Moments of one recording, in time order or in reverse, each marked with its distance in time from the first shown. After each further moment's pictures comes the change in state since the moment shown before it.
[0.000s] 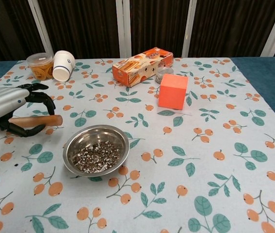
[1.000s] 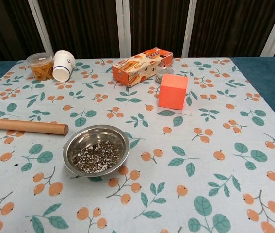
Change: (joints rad) left arm 0.361 0.501 0.112 -0.603 -0.041 0.380 0.290; right arm 0.004 0.000 -0.001 0.015 -0.013 0.002 -0.037
